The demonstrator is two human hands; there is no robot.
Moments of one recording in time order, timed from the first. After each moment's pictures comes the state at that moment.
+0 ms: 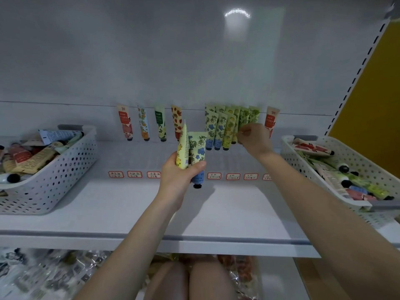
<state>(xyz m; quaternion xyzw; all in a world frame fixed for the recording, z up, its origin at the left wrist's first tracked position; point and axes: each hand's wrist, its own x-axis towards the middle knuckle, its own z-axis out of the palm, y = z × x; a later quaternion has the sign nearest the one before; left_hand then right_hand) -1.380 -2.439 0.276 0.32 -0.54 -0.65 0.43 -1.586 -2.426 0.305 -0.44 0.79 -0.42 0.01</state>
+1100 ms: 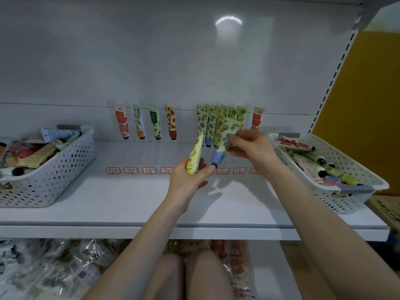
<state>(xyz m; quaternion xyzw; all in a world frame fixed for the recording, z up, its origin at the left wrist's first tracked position) -1.384 -2.396 0.277 0.31 -0.57 -0.65 0.39 -1.539 -2.347 0.325 -0.39 0.63 -0.62 0.26</state>
